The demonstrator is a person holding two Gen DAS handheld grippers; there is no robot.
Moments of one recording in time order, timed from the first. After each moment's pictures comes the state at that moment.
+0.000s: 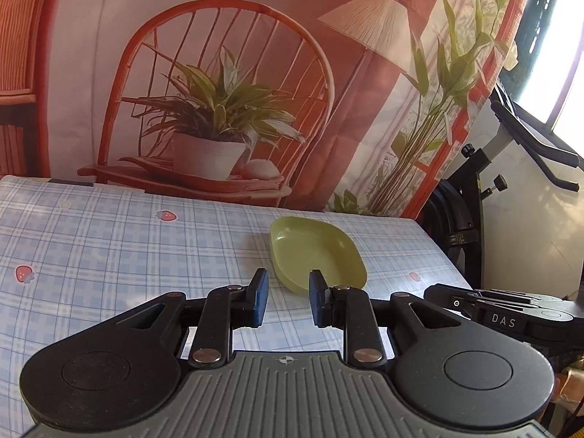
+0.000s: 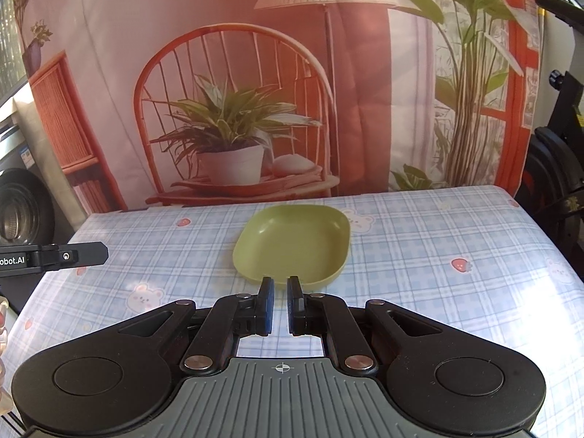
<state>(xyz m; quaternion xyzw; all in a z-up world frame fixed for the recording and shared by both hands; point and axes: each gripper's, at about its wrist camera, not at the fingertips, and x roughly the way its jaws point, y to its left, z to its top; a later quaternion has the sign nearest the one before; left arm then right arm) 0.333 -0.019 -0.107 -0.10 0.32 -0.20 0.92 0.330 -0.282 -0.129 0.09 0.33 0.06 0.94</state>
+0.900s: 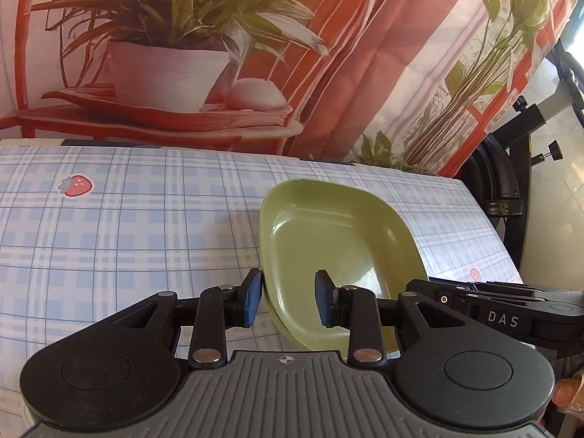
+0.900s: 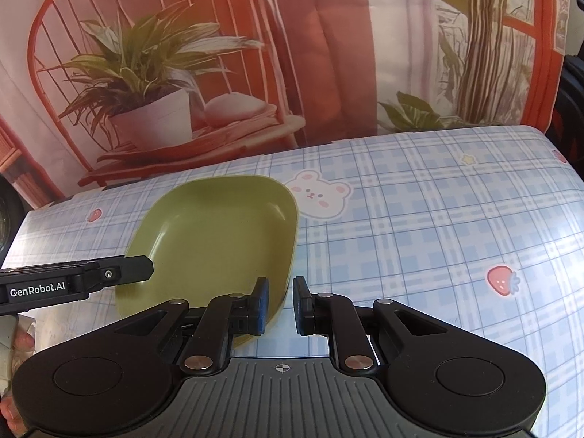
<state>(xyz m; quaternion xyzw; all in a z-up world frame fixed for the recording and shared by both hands) 0.481 -0.100 -0.205 -0.10 0.44 -0.20 0.87 0.475 -0.327 -0.232 0.12 0.44 0.06 0.89</state>
